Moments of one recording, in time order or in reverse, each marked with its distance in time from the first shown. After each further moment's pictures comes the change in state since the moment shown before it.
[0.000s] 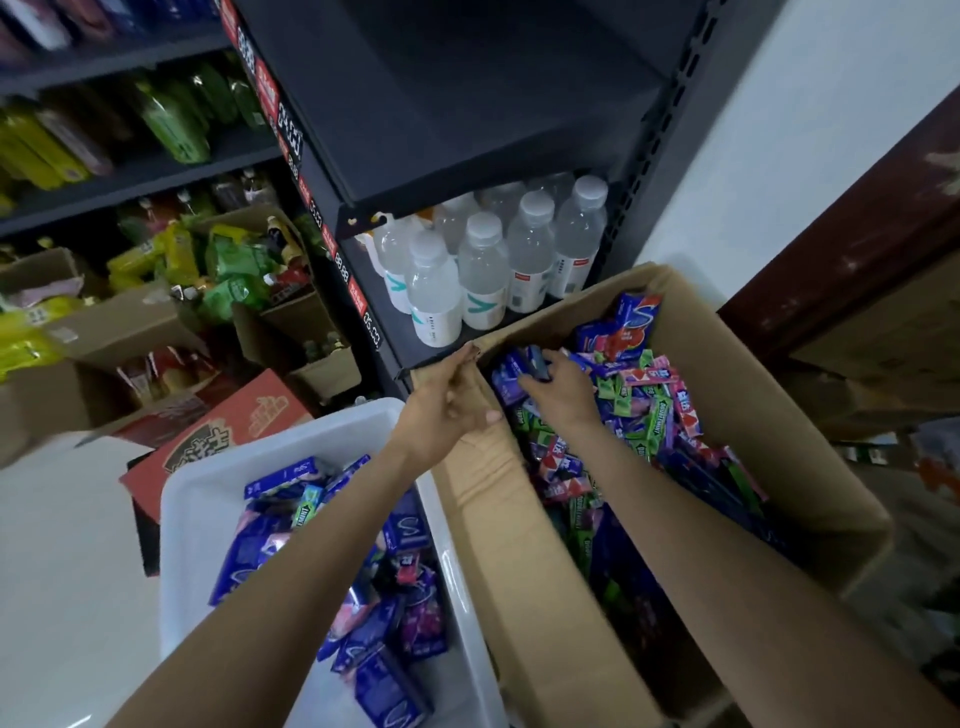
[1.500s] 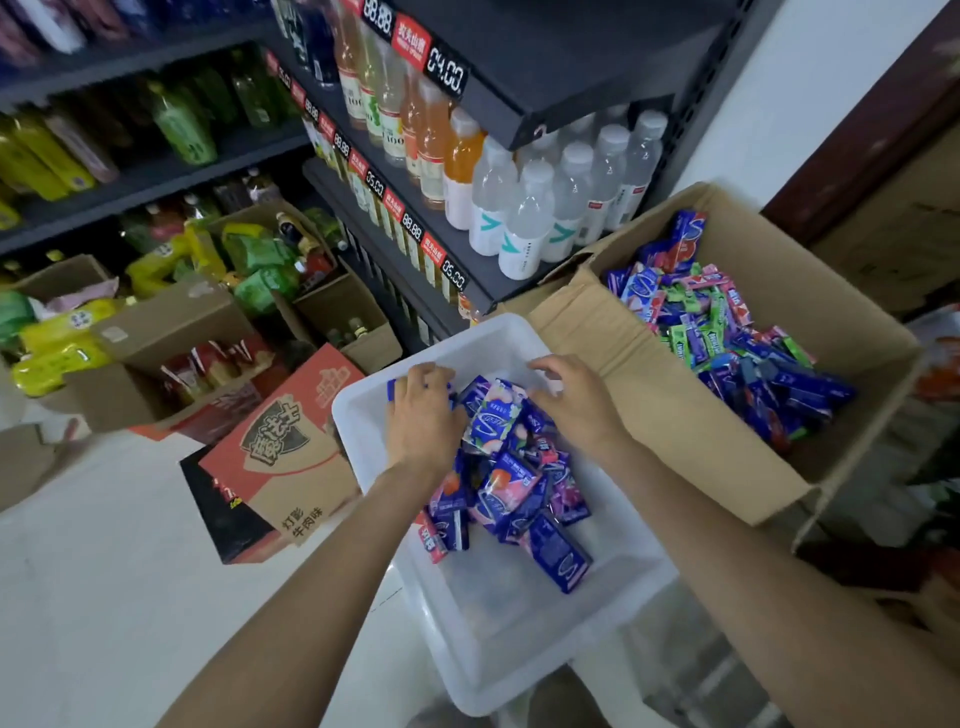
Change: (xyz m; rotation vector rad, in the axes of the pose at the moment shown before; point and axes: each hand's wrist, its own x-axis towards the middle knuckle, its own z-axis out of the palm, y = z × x) left_hand -0.136 -0.106 -0.118 0.589 0.154 0.042; right_hand -0.168 -0.042 0.133 -0.249 0.071 -0.230
